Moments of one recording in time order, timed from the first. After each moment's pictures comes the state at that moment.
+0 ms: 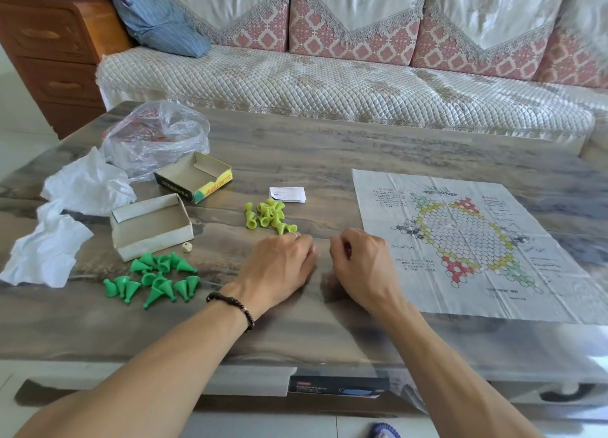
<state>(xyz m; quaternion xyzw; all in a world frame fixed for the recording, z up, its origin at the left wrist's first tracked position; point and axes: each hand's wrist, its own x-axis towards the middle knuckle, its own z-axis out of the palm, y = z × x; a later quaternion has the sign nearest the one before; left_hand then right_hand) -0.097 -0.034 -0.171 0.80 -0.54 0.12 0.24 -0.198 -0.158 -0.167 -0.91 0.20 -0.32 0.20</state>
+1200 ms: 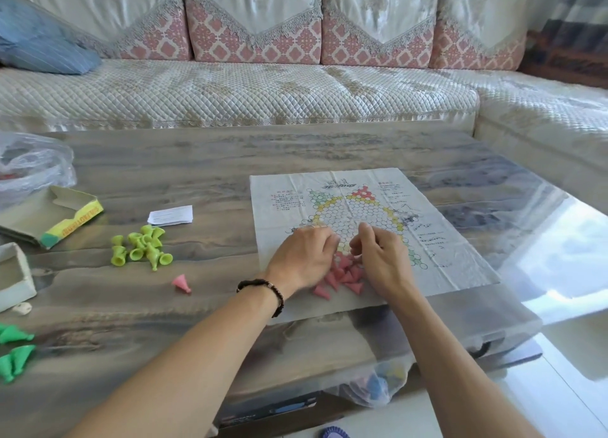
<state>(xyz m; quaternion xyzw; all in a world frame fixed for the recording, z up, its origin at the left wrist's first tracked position) -0.189 -0.213 -0.161 0.74 -0.59 -0.09 0.32 -0.310 -0.292 -0.166 -0.74 0.44 -0.34 0.37</state>
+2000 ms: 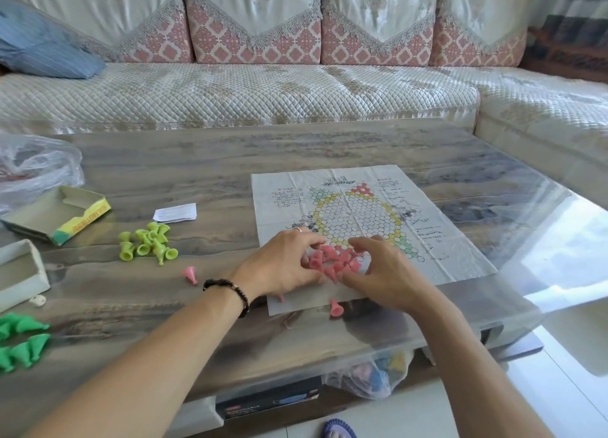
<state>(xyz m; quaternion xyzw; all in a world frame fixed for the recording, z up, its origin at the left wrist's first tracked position) -0.169 -0.177 -0.159 0.72 -0.63 -0.15 0.26 -0.347 -0.278 -0.156 -0.89 0.34 -0.13 0.27</state>
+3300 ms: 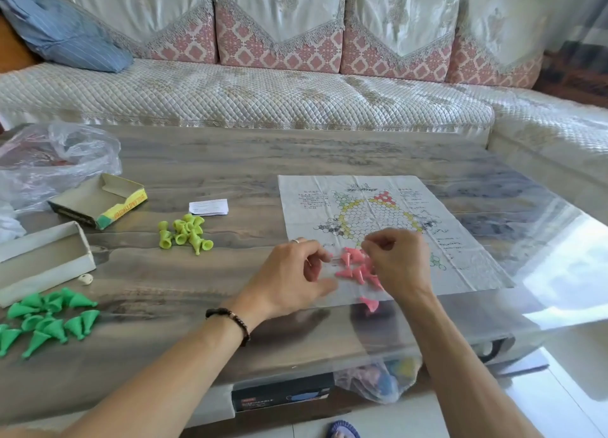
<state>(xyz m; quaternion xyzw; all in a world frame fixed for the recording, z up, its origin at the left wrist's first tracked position) -0.171 -0.116 -0.158 0.71 -0.56 -0.12 0.41 -0.306 -0.249 -0.141 -0.78 0.43 -0.34 0.30</state>
